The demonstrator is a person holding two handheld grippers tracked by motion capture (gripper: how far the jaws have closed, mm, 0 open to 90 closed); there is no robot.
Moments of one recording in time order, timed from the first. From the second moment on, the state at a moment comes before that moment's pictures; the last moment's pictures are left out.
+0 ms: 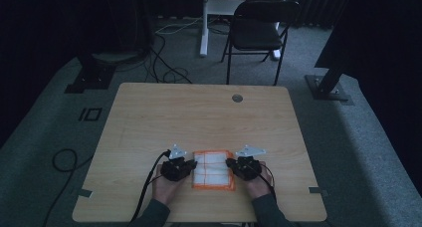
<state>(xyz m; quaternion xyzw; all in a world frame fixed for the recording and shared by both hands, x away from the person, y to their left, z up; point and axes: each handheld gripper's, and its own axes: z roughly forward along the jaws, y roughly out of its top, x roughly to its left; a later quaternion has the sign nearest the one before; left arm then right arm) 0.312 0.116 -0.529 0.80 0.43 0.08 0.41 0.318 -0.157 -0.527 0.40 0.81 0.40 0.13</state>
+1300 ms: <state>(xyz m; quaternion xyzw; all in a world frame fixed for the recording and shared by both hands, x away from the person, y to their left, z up) 0.340 0.120 -0.511 0.77 0.44 0.10 0.44 0.353 -0.162 -0.523 0.45 0.78 0.42 0.09</state>
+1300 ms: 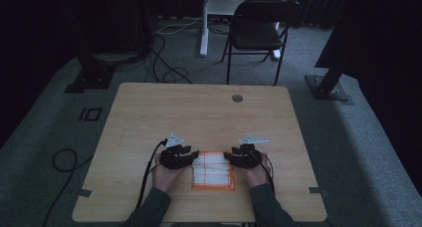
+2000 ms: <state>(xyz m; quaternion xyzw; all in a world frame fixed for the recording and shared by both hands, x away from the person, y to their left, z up) 0.327 0.118 -0.510 0.79 0.43 0.09 0.44 0.335 -0.161 -0.511 0.40 0.81 0.42 0.11</state>
